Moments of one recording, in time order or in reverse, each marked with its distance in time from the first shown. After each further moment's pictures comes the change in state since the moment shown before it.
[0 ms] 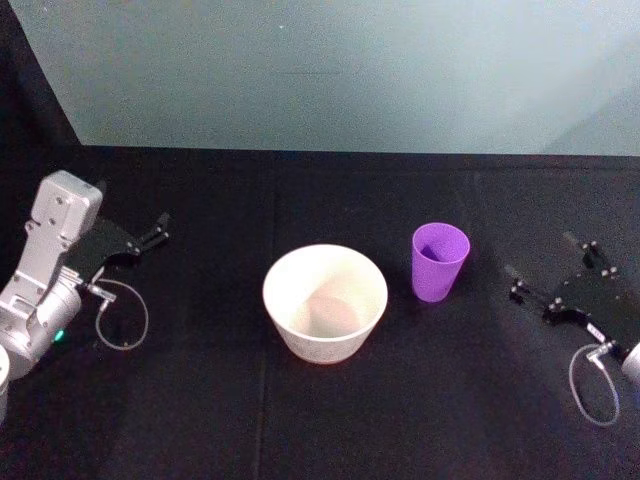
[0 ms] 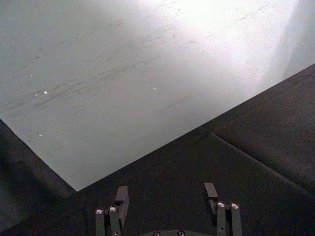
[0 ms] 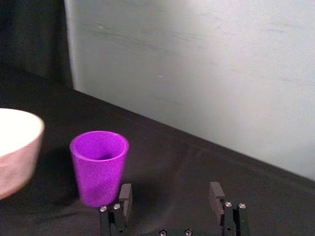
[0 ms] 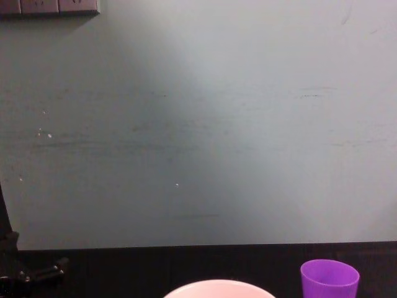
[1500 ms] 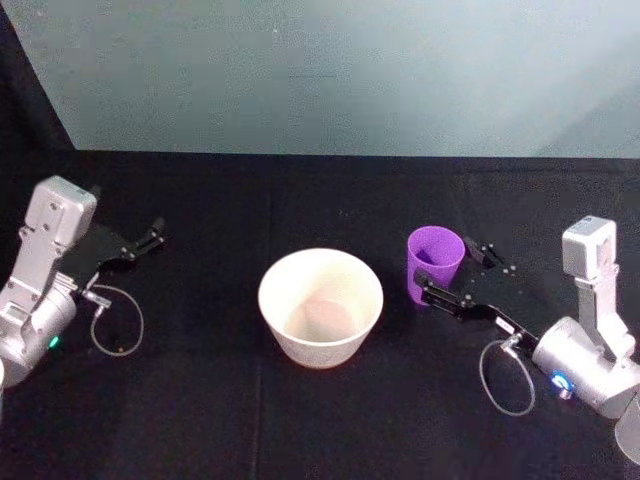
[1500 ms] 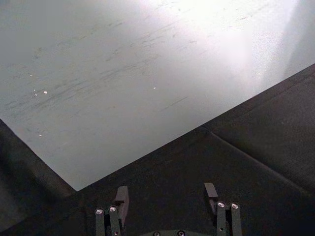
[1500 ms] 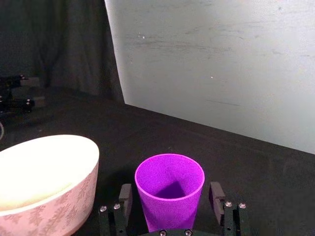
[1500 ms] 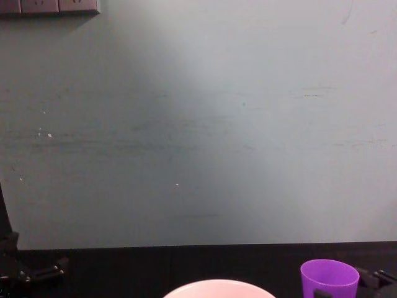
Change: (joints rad) left arm 0.000 0.000 0.000 0.000 0.000 0.000 0.000; right arm 0.139 -0.215 -0.020 0.171 0.024 0.055 0.237
